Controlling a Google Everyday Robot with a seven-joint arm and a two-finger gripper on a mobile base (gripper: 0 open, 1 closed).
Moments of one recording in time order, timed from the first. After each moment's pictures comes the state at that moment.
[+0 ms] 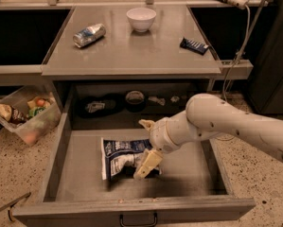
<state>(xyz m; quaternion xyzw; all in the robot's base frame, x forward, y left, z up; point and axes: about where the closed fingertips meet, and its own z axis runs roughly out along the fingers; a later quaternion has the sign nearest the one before) 0.498 0.000 0.674 -0.63 0.68 0.23 0.31</state>
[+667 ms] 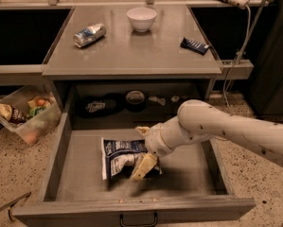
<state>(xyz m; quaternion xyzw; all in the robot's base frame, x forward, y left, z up) 0.504 0.011 0.634 -0.62 0.68 0.25 0.29</state>
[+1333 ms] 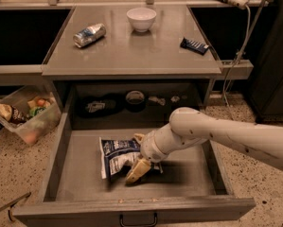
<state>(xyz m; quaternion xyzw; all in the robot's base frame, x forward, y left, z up) 0.502 0.026 0.587 -0.62 0.69 0.28 0.26</state>
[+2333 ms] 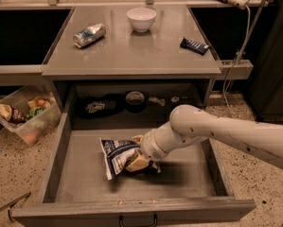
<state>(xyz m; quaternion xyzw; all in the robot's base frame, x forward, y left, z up) 0.502 0.026 0.597 -0.62 0.69 0.28 0.26</state>
